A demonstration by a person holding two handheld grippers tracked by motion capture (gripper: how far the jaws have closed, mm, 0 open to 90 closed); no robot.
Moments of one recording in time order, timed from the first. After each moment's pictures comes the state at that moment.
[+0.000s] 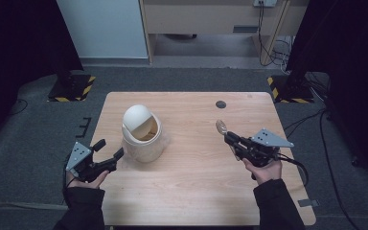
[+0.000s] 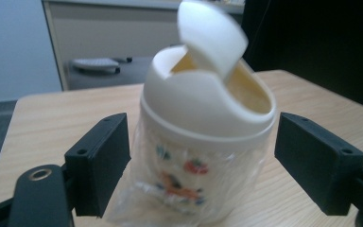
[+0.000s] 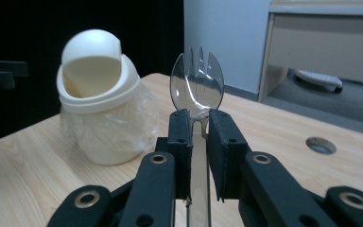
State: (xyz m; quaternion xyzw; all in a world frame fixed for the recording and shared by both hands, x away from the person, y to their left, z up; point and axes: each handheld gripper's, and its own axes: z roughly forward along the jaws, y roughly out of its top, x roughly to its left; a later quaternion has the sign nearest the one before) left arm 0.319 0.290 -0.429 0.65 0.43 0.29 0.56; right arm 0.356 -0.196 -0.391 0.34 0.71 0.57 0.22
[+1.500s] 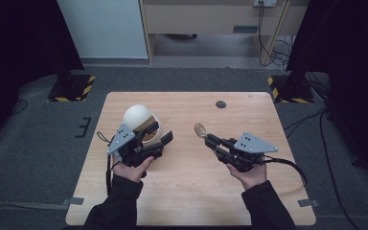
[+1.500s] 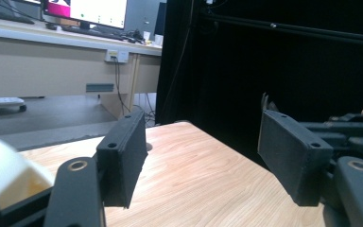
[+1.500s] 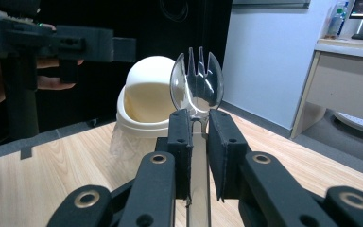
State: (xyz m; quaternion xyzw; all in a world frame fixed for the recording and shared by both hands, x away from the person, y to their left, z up) left arm 0.340 0.160 -0.370 0.63 0.35 0.20 0.66; right arm 0.341 -0.151 -0.379 0.25 0.72 0.61 0.22
